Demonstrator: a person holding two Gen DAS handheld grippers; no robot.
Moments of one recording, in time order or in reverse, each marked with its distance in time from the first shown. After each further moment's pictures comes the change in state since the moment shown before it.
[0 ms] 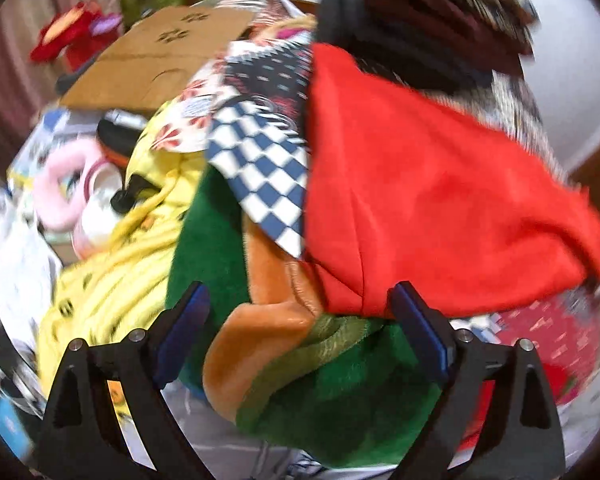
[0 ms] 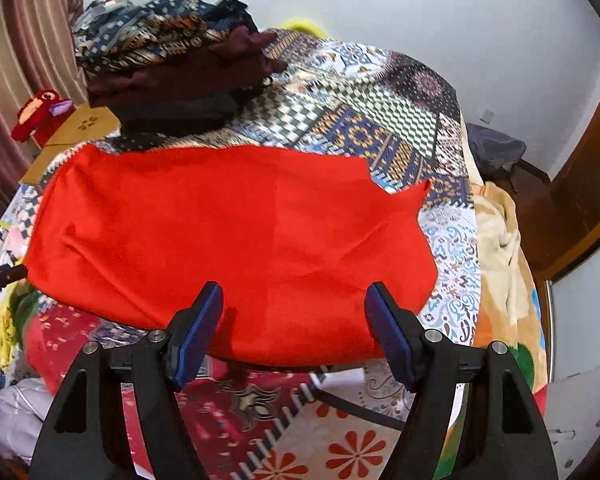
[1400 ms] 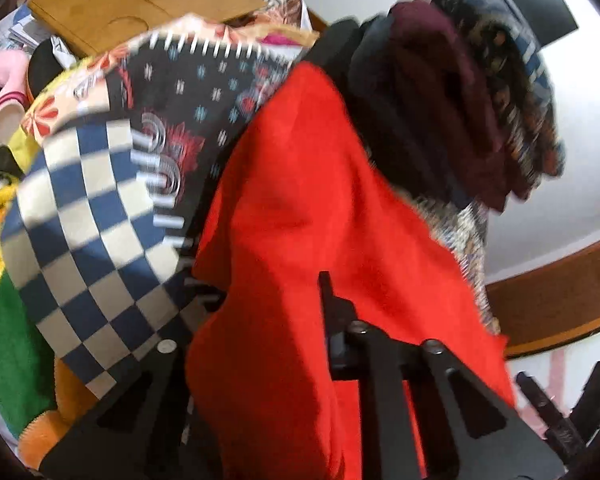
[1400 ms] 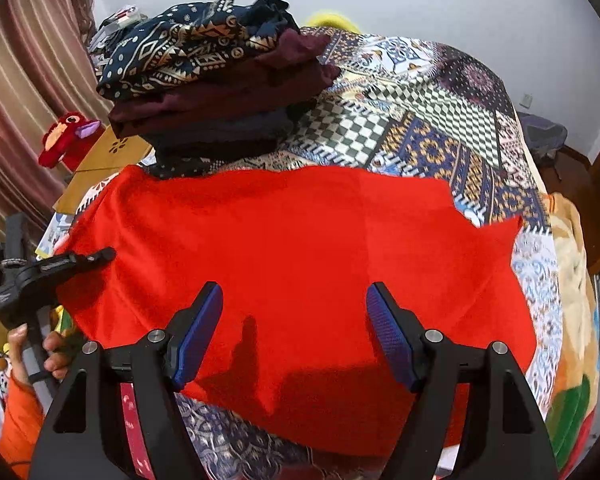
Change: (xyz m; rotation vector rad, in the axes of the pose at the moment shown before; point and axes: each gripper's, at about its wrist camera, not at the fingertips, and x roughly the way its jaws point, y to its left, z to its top) left arm 0.082 -0.032 0.084 -0.363 -0.065 -0.343; right arm 0.040 0.033 0.049 0.053 0.026 0.155
